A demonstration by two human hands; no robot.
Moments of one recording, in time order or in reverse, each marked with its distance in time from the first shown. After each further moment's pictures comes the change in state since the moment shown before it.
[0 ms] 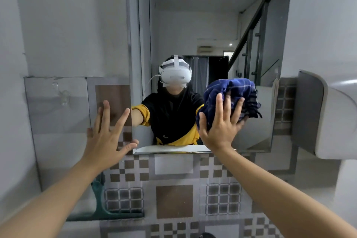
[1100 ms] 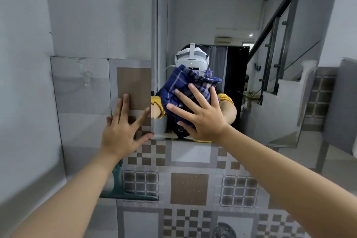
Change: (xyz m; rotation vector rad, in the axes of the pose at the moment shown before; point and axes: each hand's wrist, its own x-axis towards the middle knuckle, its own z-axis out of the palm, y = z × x) left_hand -0.015 -0.016 0.029 0.232 0.119 0.088; right_hand 0.002 -0.044 0.023 -0.051 -0.142 -0.965
